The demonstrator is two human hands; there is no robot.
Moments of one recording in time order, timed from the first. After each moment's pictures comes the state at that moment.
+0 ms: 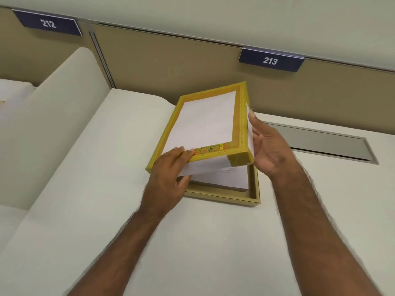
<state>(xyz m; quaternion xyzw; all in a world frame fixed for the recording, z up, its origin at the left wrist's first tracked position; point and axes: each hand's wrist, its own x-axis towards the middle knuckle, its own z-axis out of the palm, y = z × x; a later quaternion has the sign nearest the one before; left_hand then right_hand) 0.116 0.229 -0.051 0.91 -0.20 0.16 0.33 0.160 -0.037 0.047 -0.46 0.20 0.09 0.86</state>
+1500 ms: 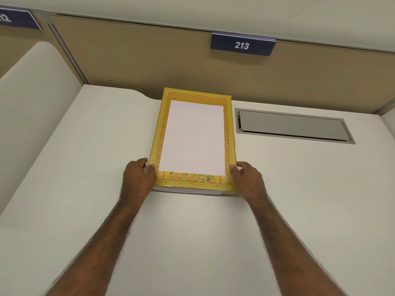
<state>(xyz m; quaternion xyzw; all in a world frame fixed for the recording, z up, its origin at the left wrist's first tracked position) 0.137 0.215 -0.092 0.92 0.12 0.00 0.38 0.086 -0.091 -0.084 -0.89 0.29 0.06 0.35</state>
